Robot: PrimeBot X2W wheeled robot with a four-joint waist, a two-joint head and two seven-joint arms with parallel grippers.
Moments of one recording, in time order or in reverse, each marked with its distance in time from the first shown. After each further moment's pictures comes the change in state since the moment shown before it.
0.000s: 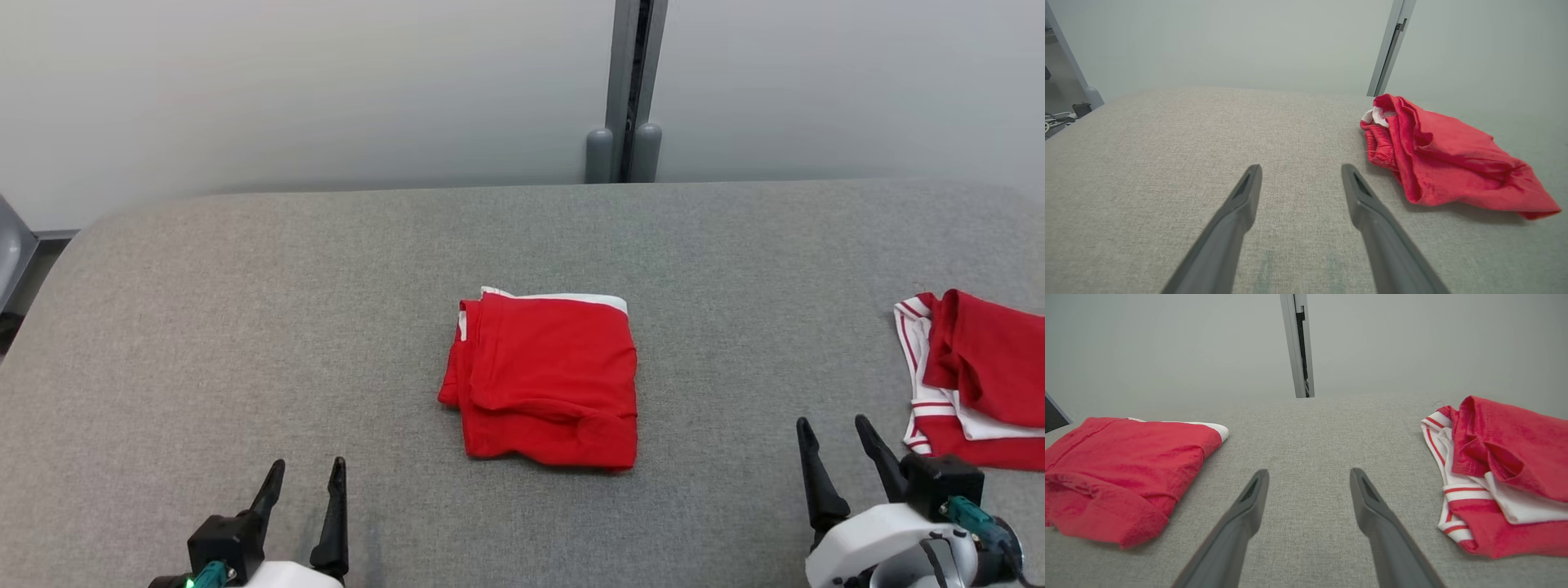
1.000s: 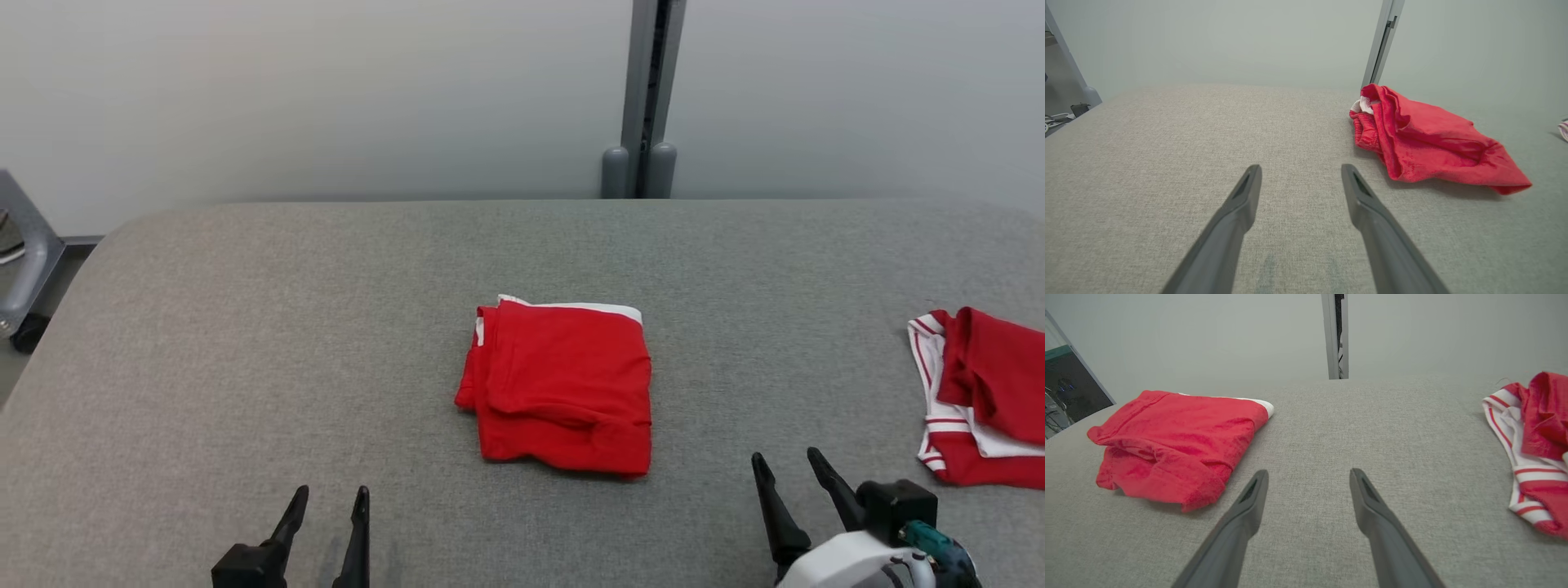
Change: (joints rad) left arm 0.090 0.000 -0.021 -0.059 0.016 0.005 0.000; right arm 0.073 0.000 0.099 -0.011 0.054 0.000 0.000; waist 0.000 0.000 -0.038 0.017
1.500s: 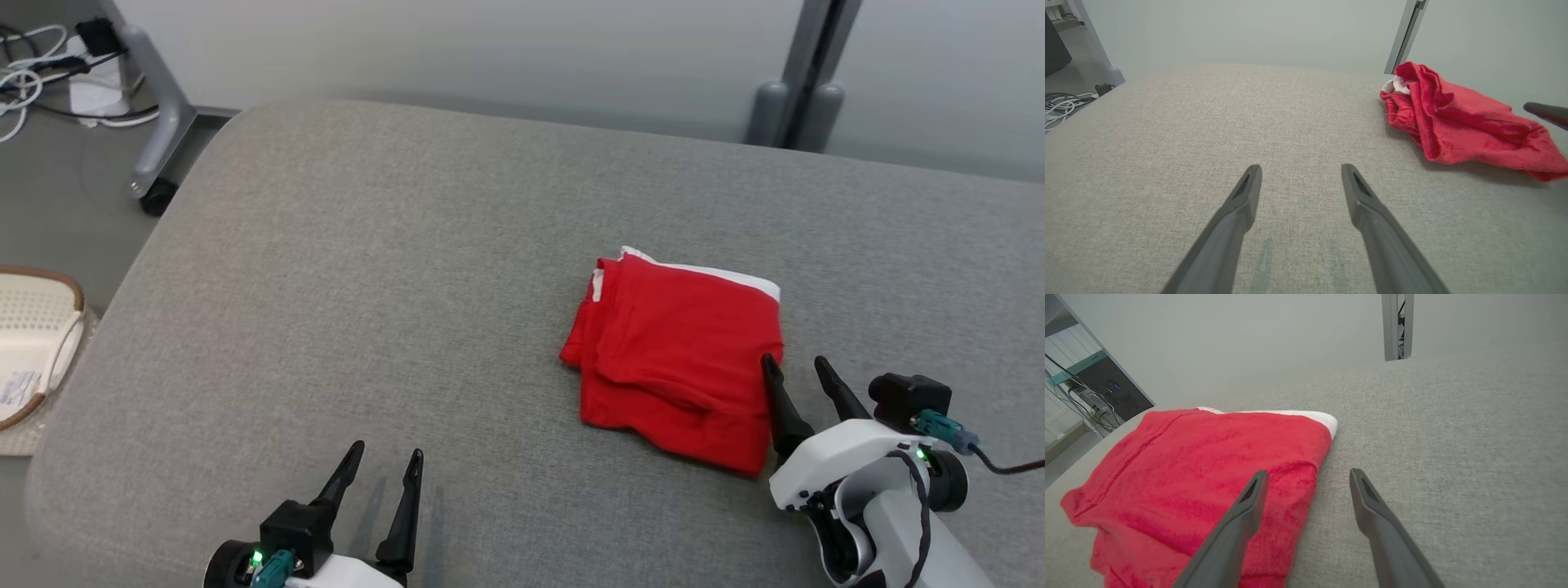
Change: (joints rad) left arm -0.100 0.000 -0.129 0.008 -0.006 -0.026 0.000; right arm -0.312 0.001 0.021 0.256 0.160 0.000 0.000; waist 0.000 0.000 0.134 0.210
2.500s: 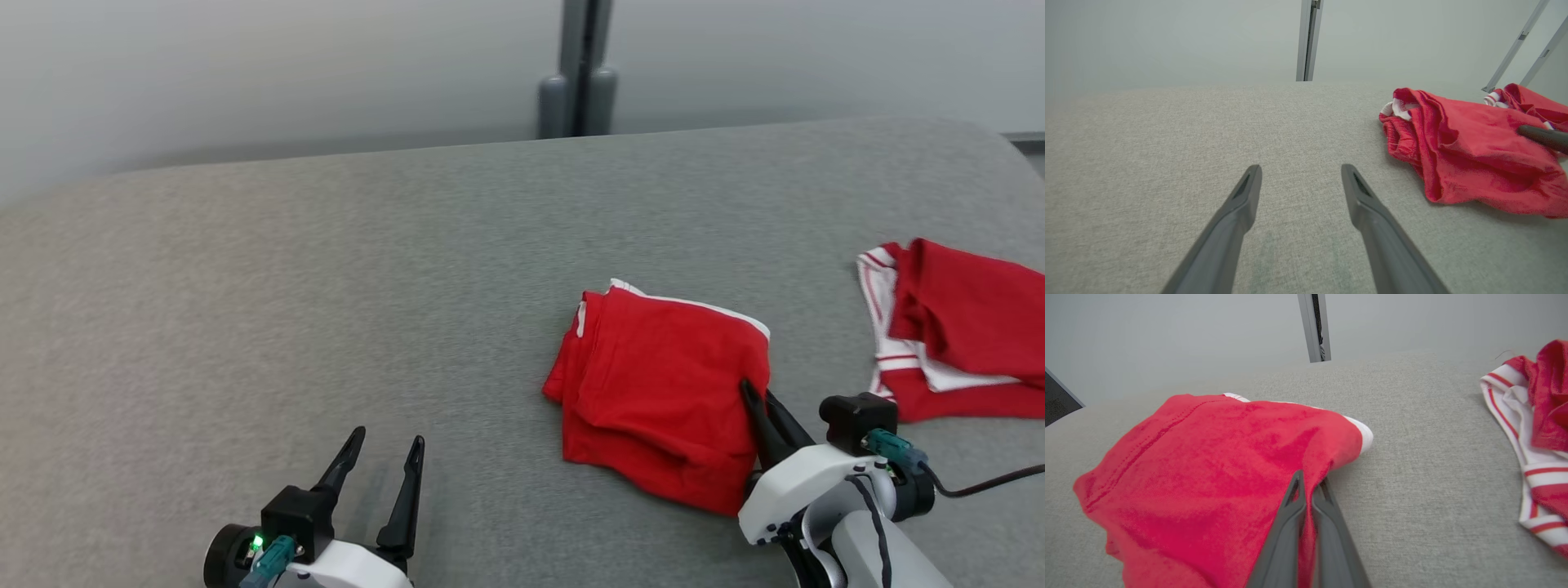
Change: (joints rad) left arm -0.027 0.000 -0.005 0.012 0.008 -0.010 0.000; right arm 0.030 -0.001 0.107 -0.023 -0.044 0.000 -0.003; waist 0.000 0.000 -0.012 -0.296
